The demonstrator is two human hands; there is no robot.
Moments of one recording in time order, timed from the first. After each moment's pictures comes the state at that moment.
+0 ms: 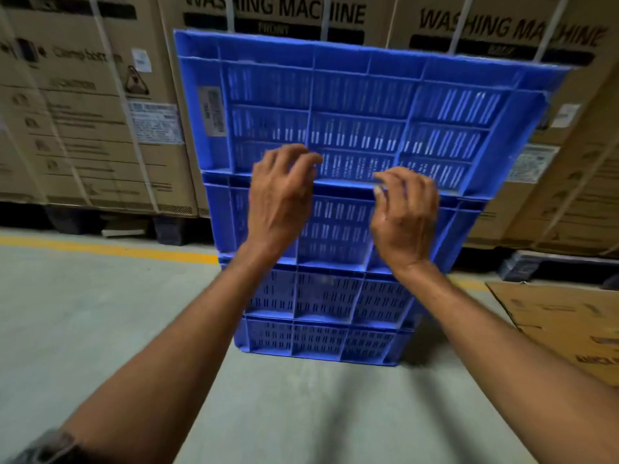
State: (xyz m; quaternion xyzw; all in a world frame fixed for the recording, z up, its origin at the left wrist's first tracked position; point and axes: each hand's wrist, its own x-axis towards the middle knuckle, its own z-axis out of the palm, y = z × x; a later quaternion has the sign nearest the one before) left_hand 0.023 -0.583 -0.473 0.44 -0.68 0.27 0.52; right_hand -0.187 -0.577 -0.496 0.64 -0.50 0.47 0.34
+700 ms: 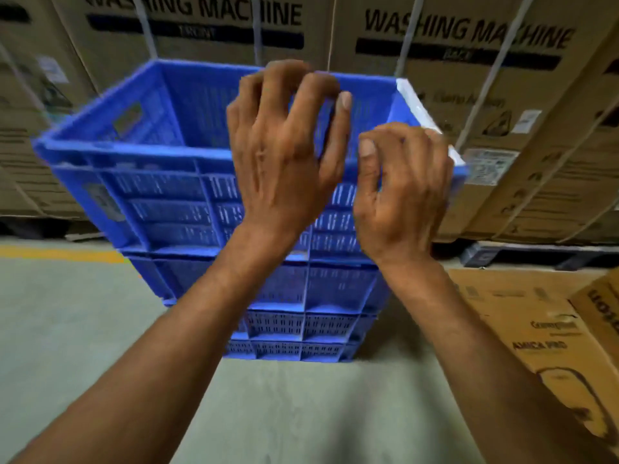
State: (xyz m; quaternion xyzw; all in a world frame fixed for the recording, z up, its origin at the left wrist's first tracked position) left_hand -0.120 -0.601 -0.270 0.45 -0.63 0.24 0.59; right_hand -0.255 -0.585 -0.304 0.66 -0.51 0.50 0.24
